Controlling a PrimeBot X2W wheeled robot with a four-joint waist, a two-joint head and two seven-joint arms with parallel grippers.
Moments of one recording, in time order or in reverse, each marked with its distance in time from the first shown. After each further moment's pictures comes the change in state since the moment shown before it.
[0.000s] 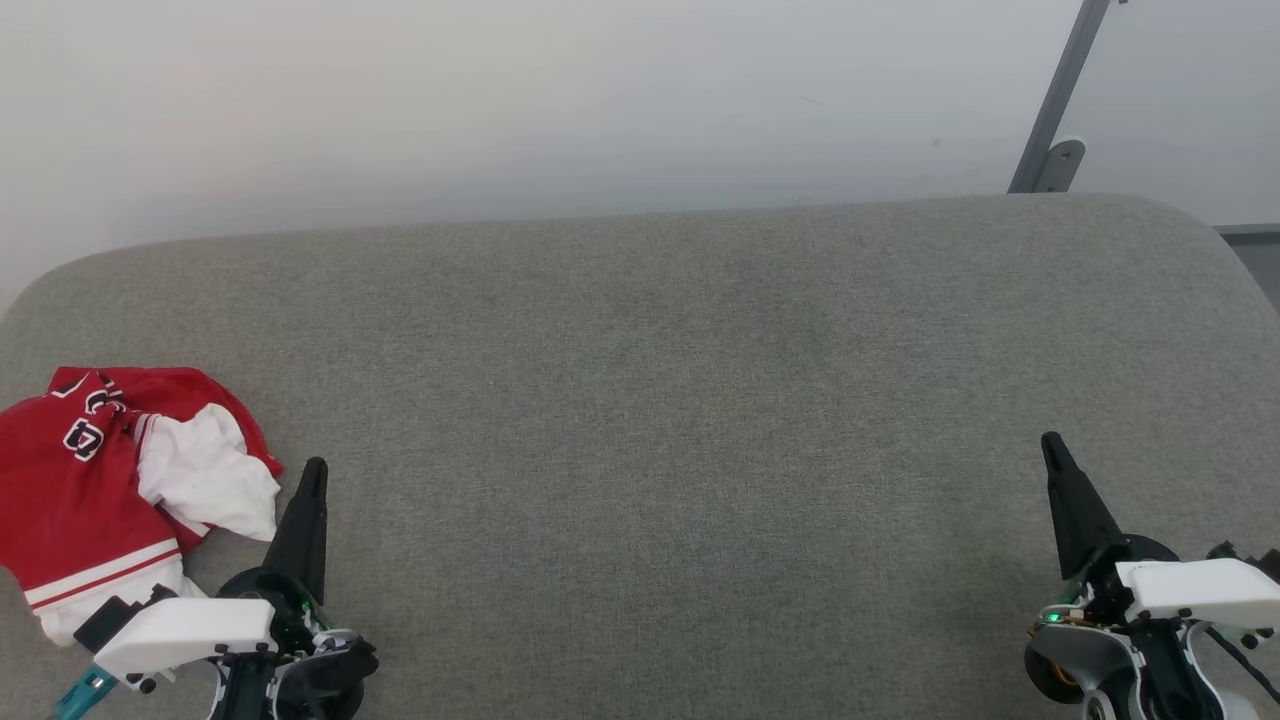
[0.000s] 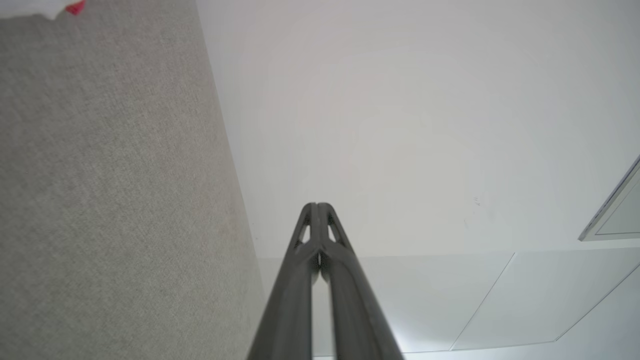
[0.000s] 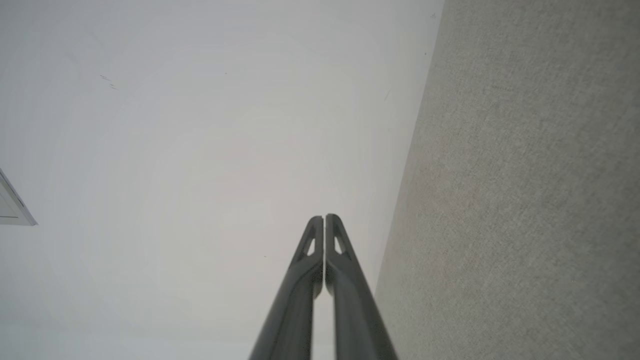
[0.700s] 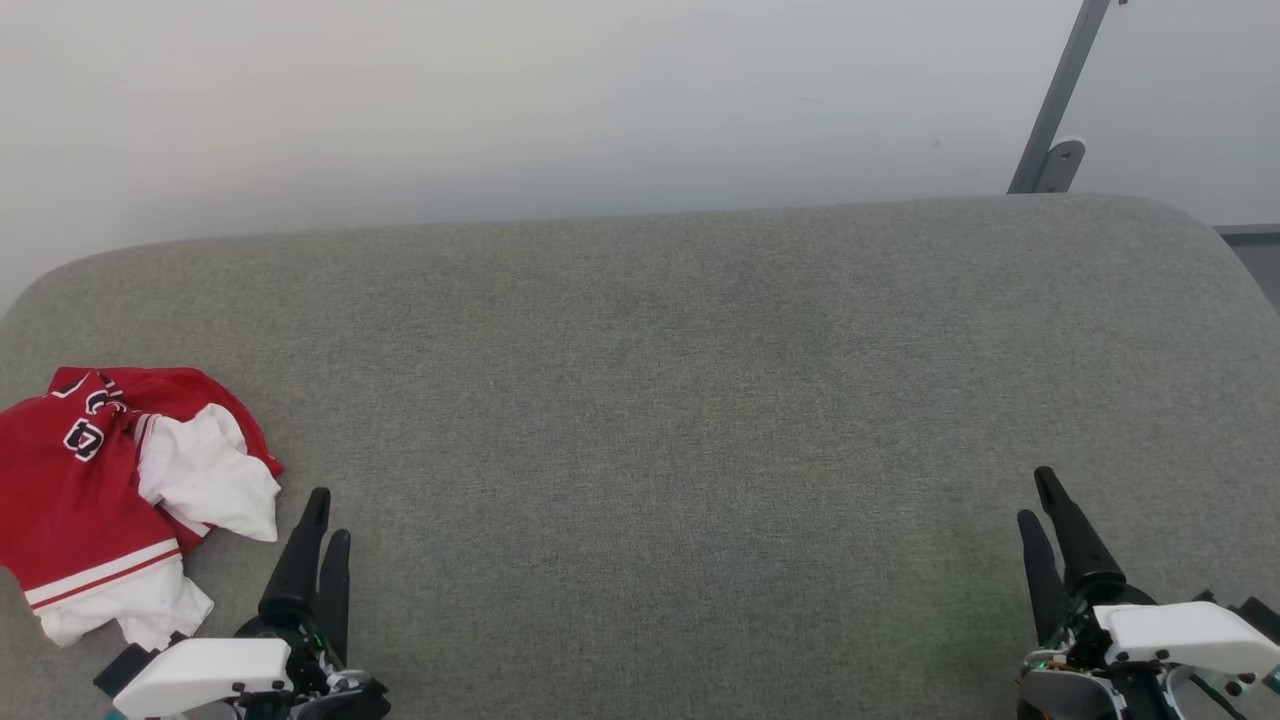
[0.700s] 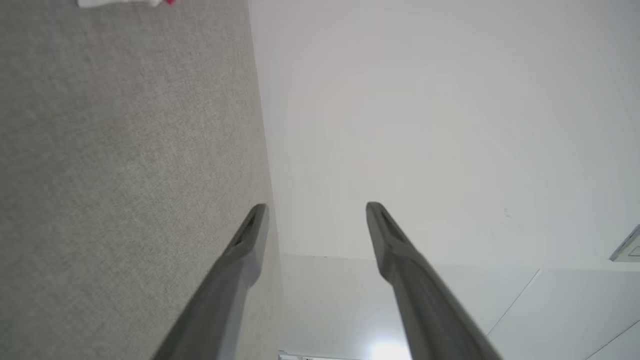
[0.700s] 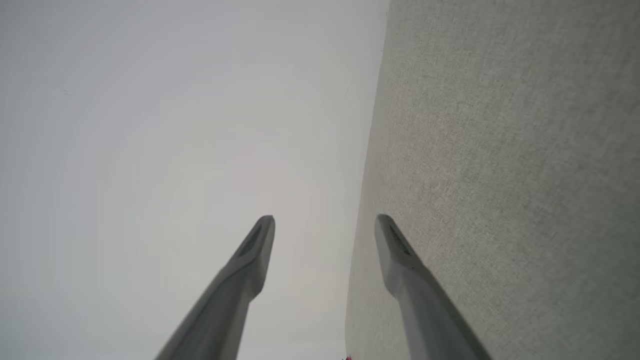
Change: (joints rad) left arm 0.052 -0.016 -0.006 0.034 0.000 0.006 -0.008; right arm 0.053 0.007 0.014 0.043 -0.015 0.000 -0.012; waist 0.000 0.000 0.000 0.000
